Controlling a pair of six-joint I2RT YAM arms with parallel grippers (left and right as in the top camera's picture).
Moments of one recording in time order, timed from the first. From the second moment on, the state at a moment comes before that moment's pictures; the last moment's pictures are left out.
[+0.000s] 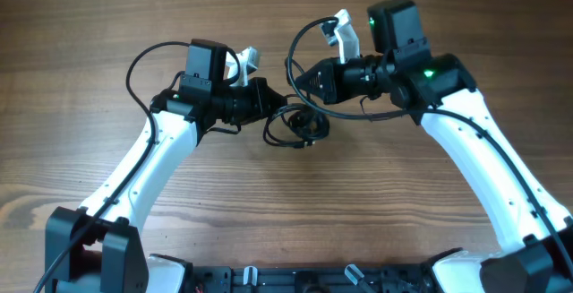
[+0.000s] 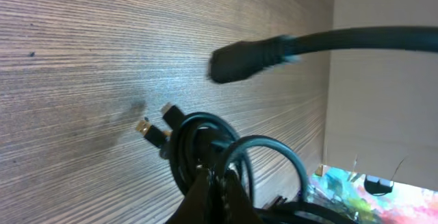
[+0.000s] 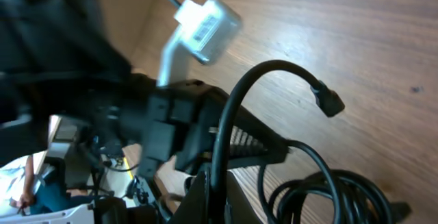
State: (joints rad) left arm -0.27 1.54 1.05 -0.44 0.70 -0.59; right arm 0.39 1.54 1.40 -0.69 -0.74 0.26
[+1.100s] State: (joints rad) left arm -0.13 1.52 1.05 -0.53 0.74 -0.72; right arm 0.60 1.46 1.40 -0.84 -0.98 -0.40
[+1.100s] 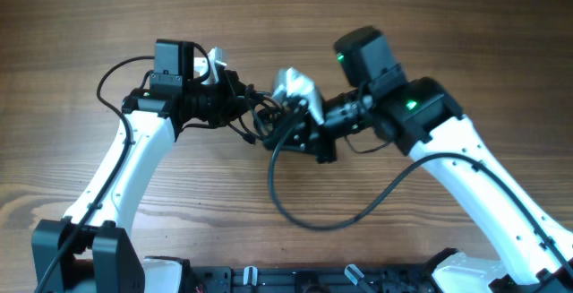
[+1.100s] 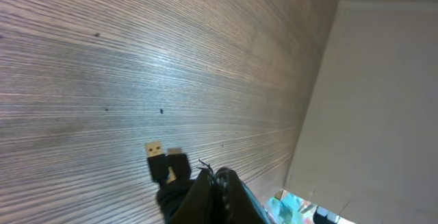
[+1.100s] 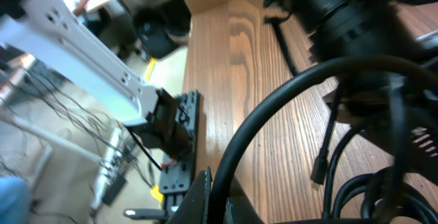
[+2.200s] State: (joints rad) left arm -0.21 1.53 1.05 -0.74 0.23 -0.71; right arm 0.68 1.50 1.40 -0.71 -0.06 0.47
